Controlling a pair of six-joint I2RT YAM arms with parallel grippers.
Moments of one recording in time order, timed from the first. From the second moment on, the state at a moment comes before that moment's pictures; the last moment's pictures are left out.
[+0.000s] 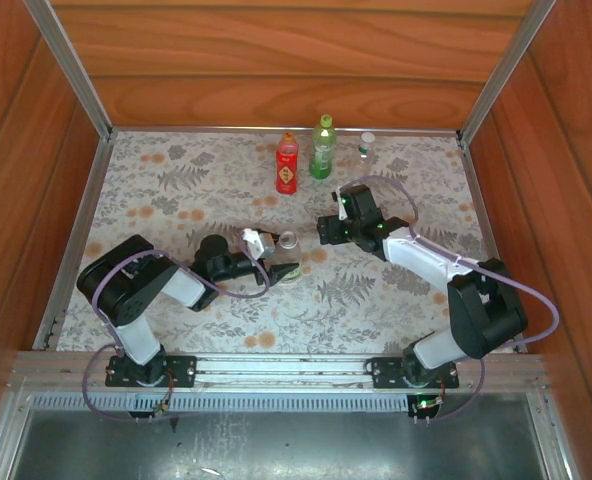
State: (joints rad) left arm -0.69 1.73 0.38 1.27 0.60 0.03; right arm 0.54 1.49 0.89 -0.26 0.03 0.25
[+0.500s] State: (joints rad) left arm -0.69 1.75 0.37 1.31 0.60 0.03; right arm 0.53 1.49 0.89 -0.26 0.03 0.26
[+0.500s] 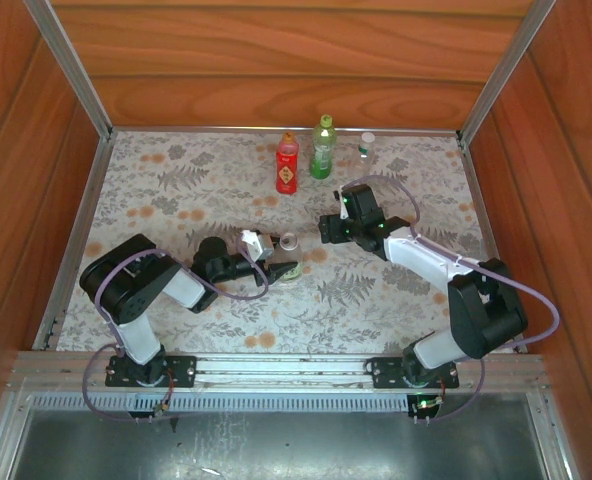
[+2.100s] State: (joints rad) left arm -0.69 1.75 0.36 1.31 0.60 0.03; right arm 0.48 1.80 1.07 -0.47 0.03 0.30
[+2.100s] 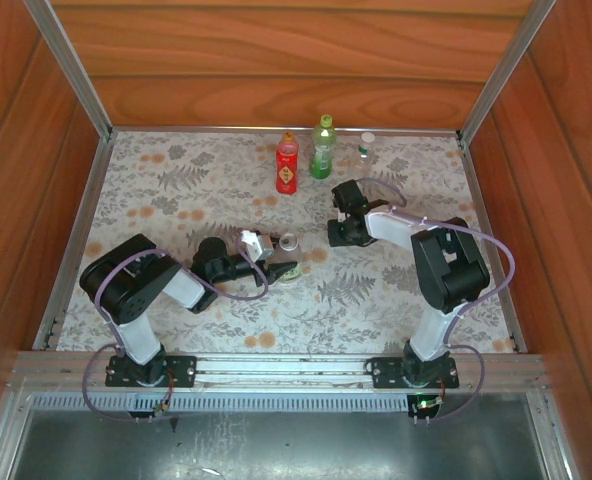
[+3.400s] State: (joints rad) left arm -0.69 1.77 0.37 1.35 0.60 0.05; right arm 0.73 1.50 1.49 -1.02 -0.06 0.13
